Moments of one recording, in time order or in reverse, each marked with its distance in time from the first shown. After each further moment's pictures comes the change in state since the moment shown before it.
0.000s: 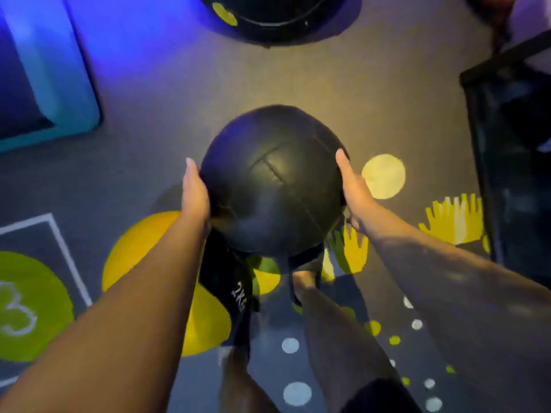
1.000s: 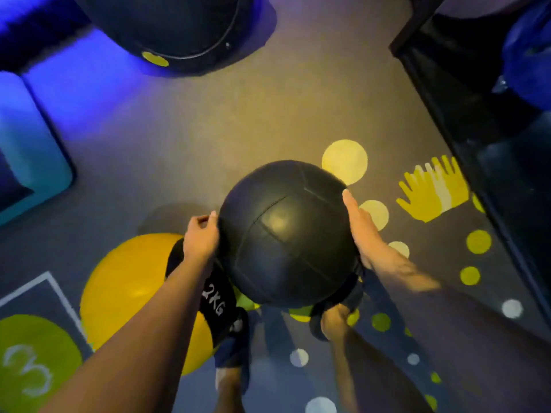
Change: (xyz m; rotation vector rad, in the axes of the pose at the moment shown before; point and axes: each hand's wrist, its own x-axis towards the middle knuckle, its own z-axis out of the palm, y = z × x) left_hand -0.065 -0.077 0.072 0.701 0.146 0.158; right_hand 0.016 0.135 -0.128 0.200 -0.006 0.103
